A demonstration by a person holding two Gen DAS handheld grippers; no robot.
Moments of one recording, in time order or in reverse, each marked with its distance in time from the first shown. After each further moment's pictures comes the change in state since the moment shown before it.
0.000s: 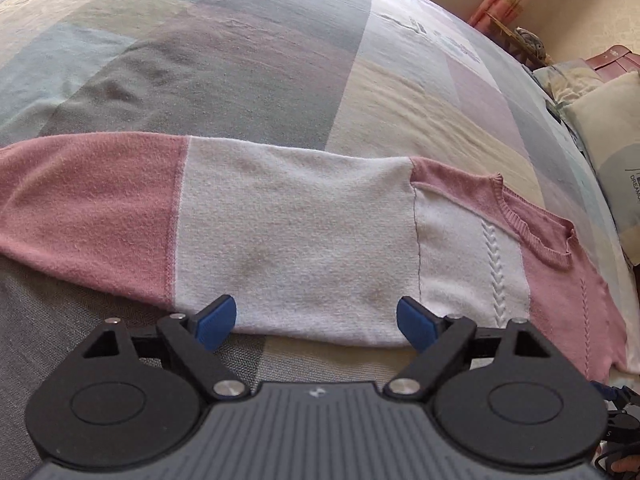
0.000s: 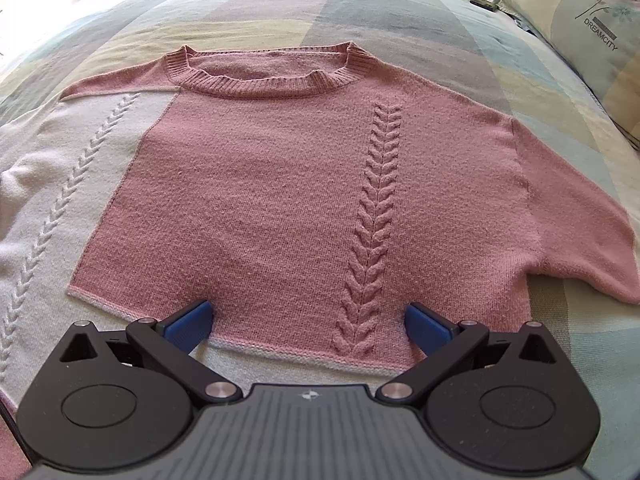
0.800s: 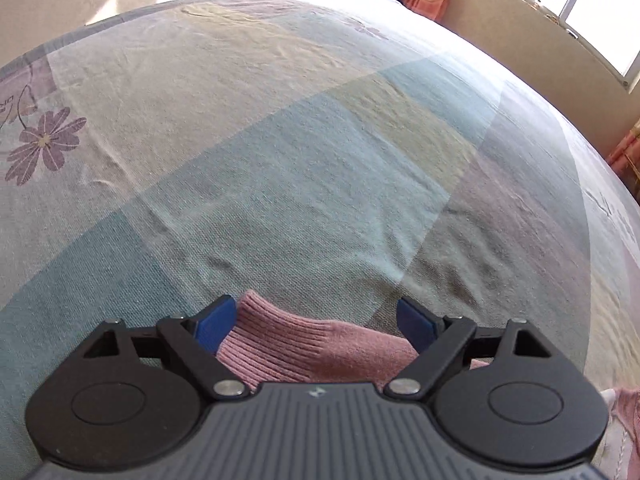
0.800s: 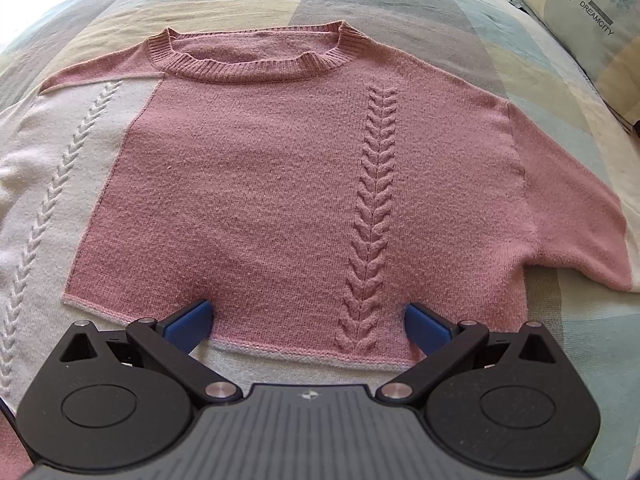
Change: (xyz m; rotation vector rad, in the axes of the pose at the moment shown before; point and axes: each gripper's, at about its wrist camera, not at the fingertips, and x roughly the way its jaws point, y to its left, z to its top) left arm -0.027 0.217 0.080 -0.320 -0.222 0.285; right arm 0.005 0.008 0.013 0.036 0.104 -0.050
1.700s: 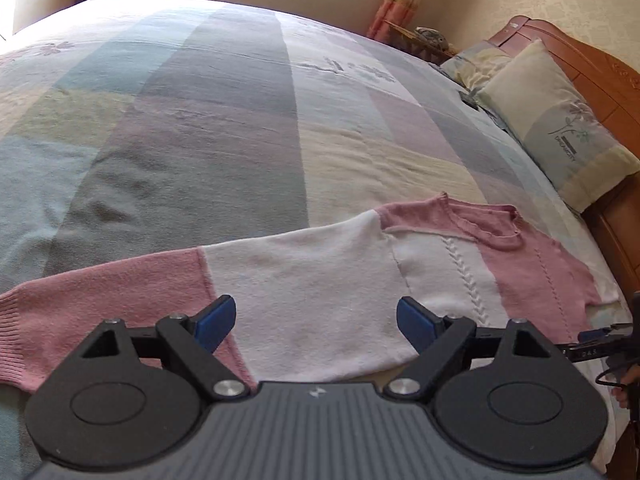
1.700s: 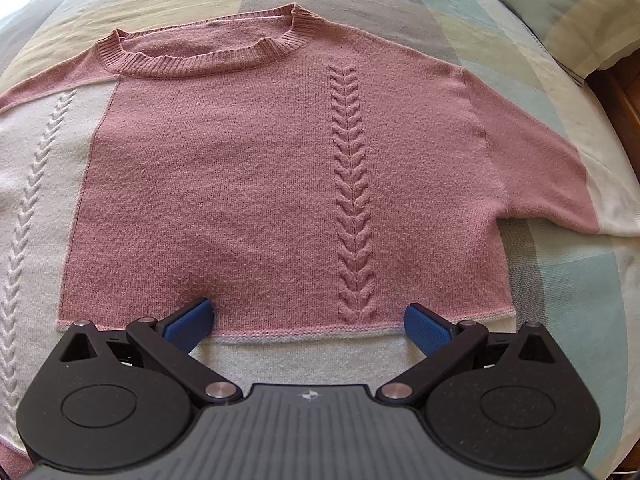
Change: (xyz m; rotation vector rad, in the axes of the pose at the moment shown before) left arm -0.086 -0.151 -0.102 0.585 0.146 -0.596; right arm -0.004 0.016 -0.001 0.104 0.051 -0.129
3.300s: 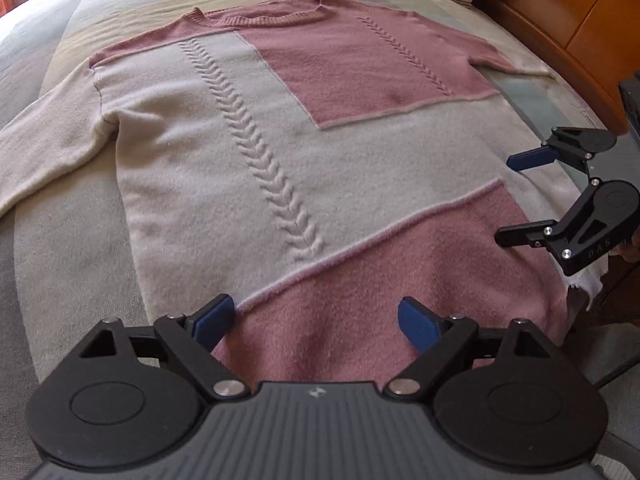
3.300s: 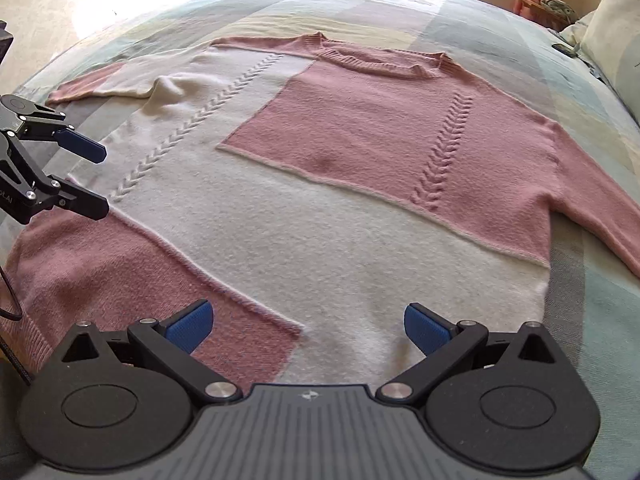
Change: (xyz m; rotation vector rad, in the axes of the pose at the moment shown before) left arm 0.033 -0.198 -0.166 0.373 0.299 0.007; right arm -0.048 -0.032 -0.134 -0.405 -0.185 0.380
